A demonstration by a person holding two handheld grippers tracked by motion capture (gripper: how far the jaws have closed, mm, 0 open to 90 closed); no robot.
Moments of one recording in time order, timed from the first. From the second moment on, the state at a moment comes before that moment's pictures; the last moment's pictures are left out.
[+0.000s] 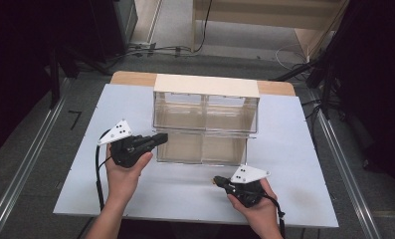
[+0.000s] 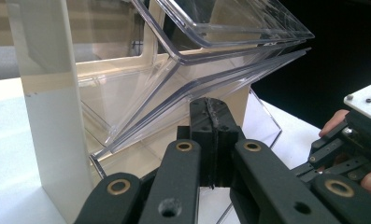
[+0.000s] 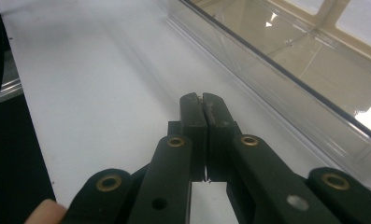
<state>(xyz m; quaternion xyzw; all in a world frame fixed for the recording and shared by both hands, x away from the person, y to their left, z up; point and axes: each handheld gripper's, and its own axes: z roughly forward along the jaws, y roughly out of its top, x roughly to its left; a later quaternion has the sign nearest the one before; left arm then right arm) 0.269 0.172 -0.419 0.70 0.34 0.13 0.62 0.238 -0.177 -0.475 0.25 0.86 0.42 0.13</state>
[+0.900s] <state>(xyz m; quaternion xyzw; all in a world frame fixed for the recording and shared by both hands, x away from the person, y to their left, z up) 0.269 0.172 -0.419 0.70 0.34 0.13 0.62 0.237 -0.165 -0.456 0.24 0.85 0.45 0.13</state>
